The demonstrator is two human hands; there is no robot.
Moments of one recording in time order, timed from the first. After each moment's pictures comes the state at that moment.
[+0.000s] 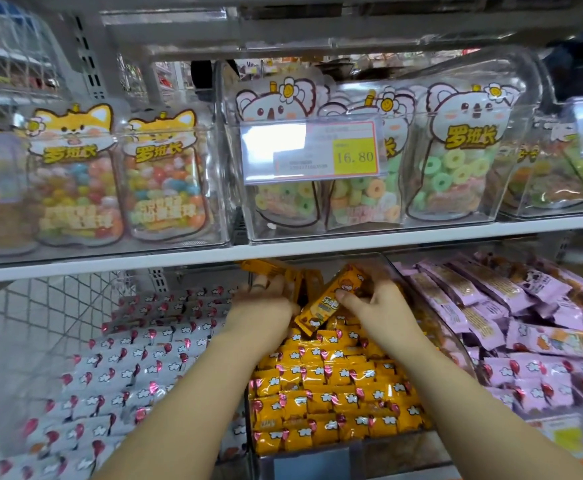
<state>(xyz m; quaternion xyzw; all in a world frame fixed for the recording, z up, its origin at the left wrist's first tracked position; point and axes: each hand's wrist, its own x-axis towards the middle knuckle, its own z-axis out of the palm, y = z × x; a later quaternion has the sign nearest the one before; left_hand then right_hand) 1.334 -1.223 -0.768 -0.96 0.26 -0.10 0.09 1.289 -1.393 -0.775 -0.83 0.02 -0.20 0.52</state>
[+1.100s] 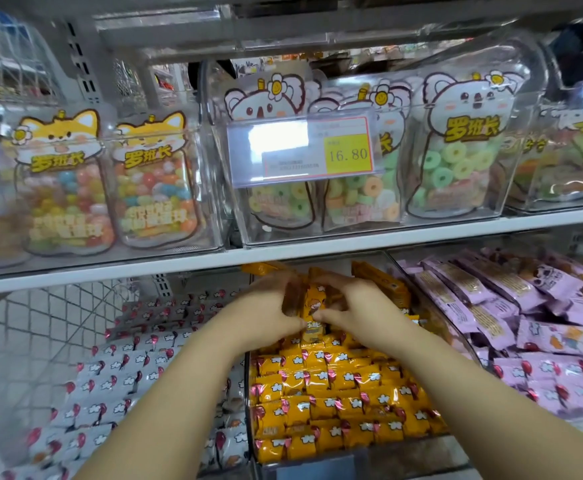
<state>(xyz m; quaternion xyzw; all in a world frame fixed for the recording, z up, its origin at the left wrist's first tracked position) 1.334 -1.216 -0.745 -0.94 0.27 -0.01 -0.20 1.304 -1.389 -0.770 -0.93 -0.14 -0.13 0.33</state>
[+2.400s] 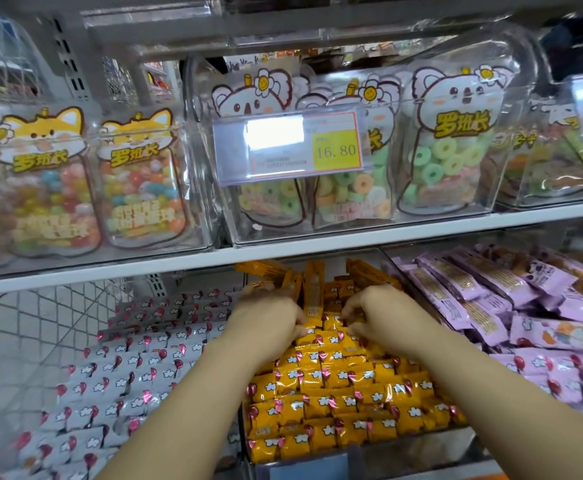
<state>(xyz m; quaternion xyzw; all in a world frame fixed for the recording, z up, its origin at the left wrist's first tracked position) 1.327 -1.237 -0.759 -0.96 0.26 -0.03 0.05 1.291 -1.415 -0.769 -0.99 -0.06 -0.05 0.14</state>
